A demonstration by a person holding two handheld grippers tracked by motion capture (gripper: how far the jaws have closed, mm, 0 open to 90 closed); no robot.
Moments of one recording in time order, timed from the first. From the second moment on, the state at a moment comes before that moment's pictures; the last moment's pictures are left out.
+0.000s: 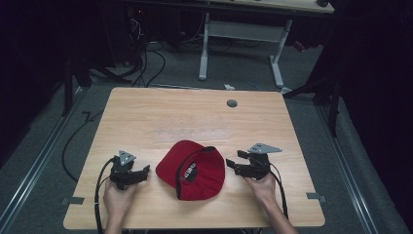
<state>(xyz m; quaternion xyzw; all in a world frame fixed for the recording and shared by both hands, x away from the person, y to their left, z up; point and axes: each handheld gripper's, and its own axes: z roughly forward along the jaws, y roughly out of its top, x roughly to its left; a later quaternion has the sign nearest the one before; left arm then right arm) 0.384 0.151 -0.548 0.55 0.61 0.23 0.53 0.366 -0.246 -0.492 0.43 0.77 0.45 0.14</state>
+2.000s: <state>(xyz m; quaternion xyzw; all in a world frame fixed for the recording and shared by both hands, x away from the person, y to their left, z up) 0.384 0.151 -0.548 0.55 0.61 0.22 0.53 0.420 -0.168 -0.518 0.38 0.82 0.42 0.08</state>
